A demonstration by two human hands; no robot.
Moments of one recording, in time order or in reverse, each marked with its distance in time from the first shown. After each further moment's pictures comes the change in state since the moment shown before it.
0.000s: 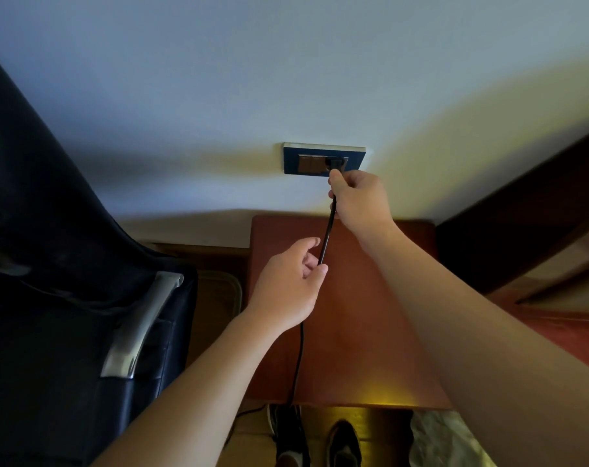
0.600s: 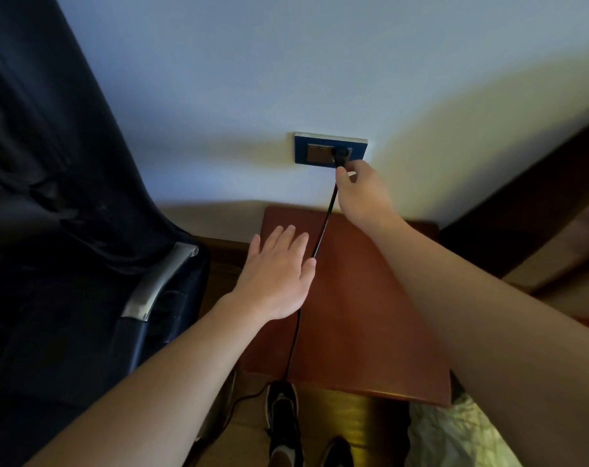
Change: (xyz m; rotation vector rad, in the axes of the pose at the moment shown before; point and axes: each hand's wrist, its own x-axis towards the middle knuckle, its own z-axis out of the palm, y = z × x) left_hand -0.036 -0.002 -0.002 0.643 -0.066 -0.014; right_hand -0.010 0.010 -0.014 -0.269 -0.062 -0.179
